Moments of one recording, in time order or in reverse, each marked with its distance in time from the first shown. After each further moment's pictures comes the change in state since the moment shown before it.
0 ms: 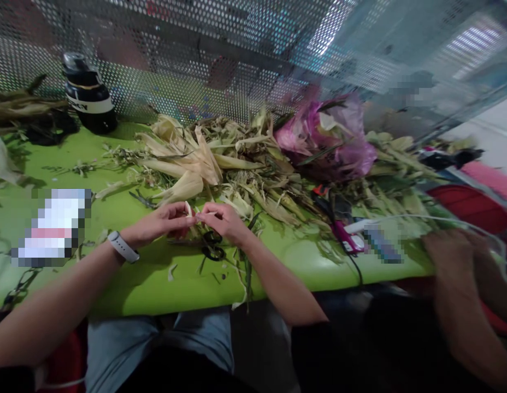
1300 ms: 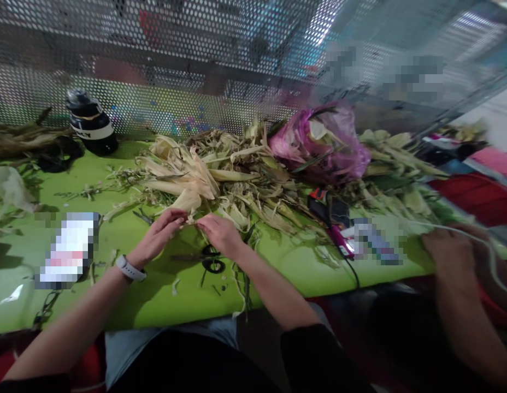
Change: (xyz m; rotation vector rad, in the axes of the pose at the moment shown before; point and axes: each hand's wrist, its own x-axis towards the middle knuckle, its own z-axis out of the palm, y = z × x) left_hand 0.000 0.002 -0.007 0.085 0.392 0.126; right_hand 0.013 0.027 0.005 -0.690 0.277 -0.508
